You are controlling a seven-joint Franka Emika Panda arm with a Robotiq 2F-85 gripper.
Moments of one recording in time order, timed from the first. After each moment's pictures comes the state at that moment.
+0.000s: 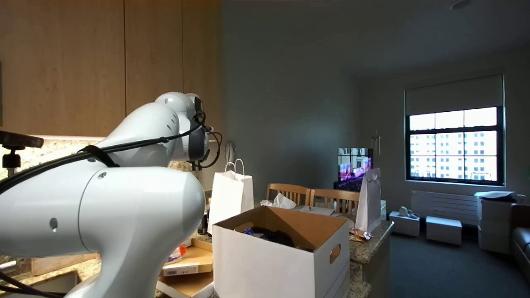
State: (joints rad) arm 0.81 0.97 0.04 -0.36 -0.11 1.29 0.34
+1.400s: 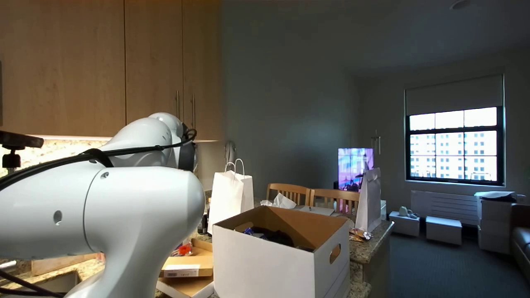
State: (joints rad) arm 0.91 1.11 0.07 -0.37 0.03 1.17 0.63
